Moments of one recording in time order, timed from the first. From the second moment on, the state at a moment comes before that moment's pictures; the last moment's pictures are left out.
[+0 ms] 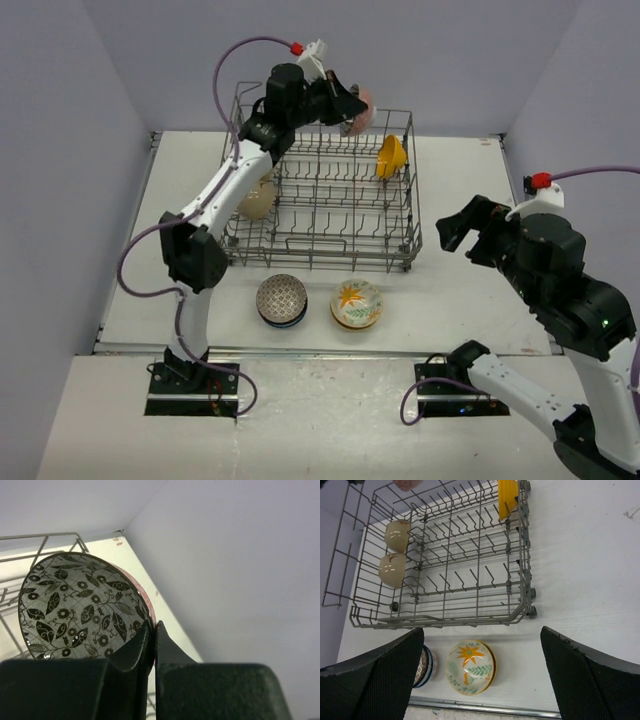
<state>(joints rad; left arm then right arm) -0.47 2.17 2.23 -0.12 0.45 -0.79 0.54 0.76 1.43 -1.07 0.35 0.61</state>
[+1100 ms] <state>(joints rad) -1.60 1.71 1.71 -0.91 -0.41 -0.34 0.48 0.79 1.52 -1.08 0.66 0.49</state>
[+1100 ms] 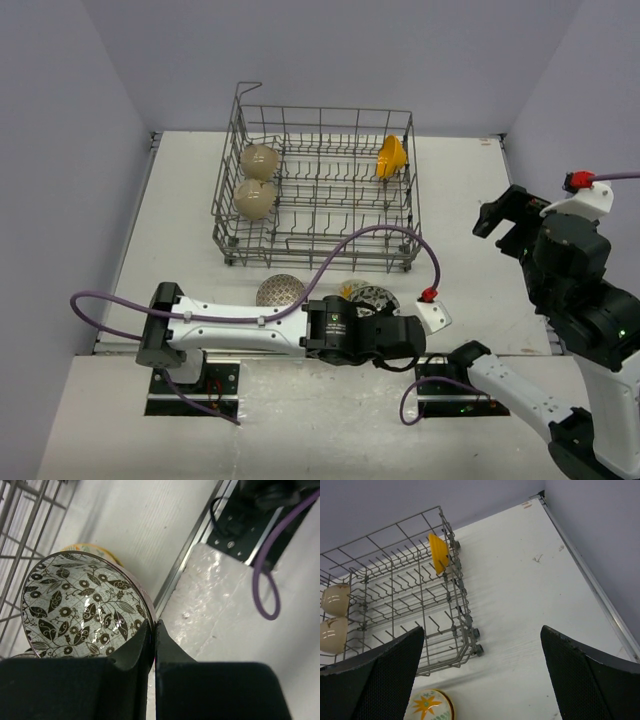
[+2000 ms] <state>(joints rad) -1.39 1.83 1.50 -0.67 -0.38 -0.15 0.48 0.78 1.56 -1.14 0.61 0.49</state>
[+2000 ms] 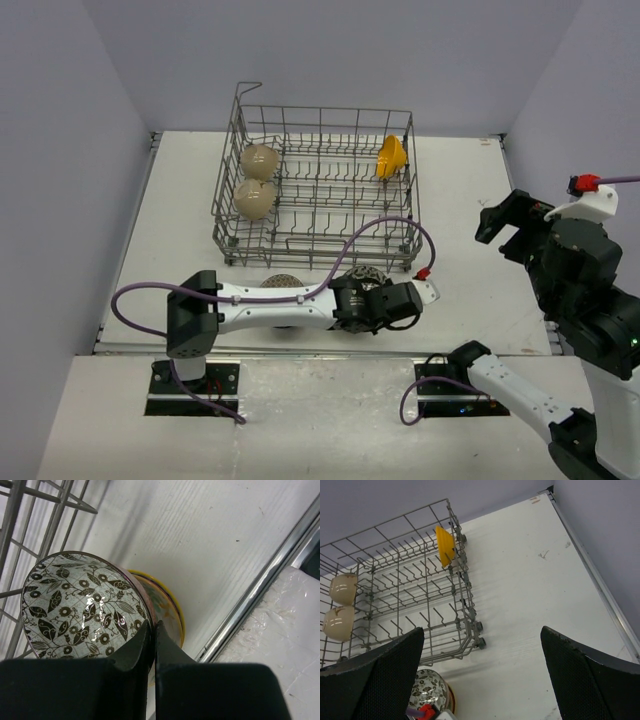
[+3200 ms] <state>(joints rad) -1.44 1.83 1.59 -0.86 -0.40 -0.20 0.48 0.89 1.55 -1.07 0.52 0.45</state>
